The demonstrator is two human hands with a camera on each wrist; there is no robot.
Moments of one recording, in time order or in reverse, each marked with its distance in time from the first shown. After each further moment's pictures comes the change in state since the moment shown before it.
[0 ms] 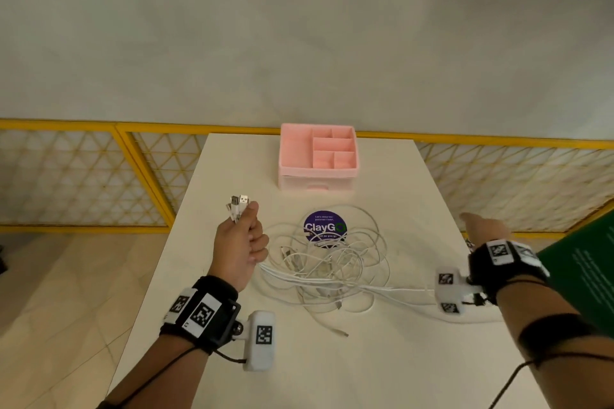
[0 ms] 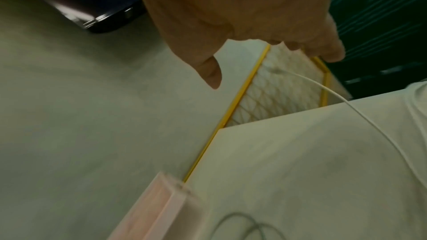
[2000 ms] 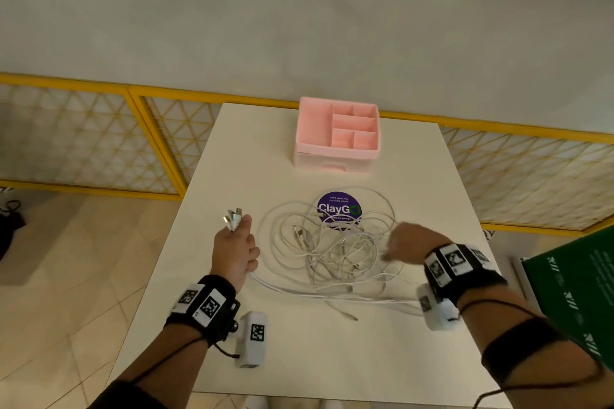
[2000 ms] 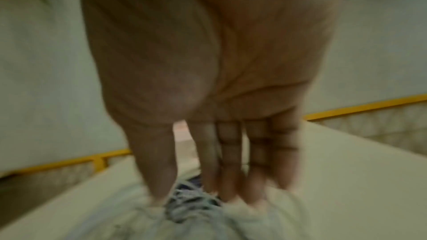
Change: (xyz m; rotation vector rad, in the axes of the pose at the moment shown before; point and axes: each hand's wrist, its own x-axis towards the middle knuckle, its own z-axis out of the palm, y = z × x) left_hand 0.019 -0.049 -0.068 0.169 0.256 -0.077; right_hand -0.067 -0.014 0.099 -1.021 -0.643 -0.711
